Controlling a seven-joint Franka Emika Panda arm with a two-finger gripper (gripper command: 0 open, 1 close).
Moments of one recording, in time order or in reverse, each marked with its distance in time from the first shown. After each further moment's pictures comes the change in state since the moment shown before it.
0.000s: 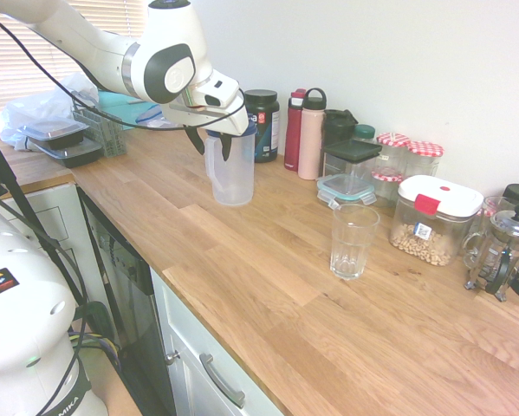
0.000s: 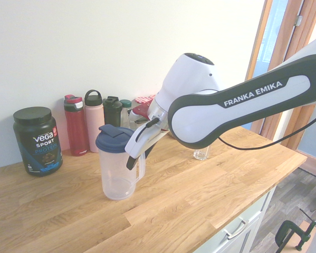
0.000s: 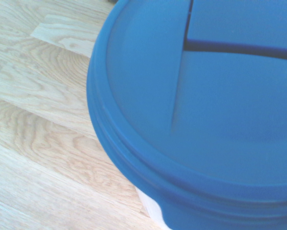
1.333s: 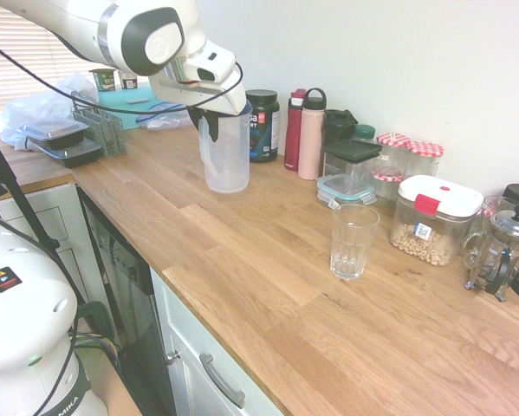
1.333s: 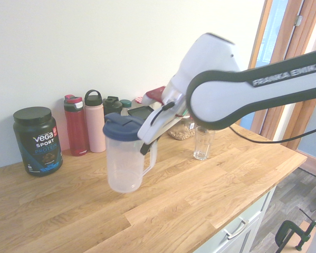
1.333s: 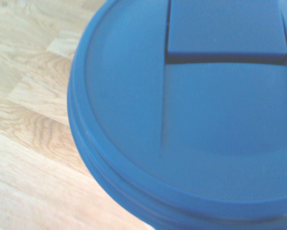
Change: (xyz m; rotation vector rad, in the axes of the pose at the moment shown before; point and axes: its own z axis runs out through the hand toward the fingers) arm -0.003 0.034 -0.084 0.020 0.015 0.013
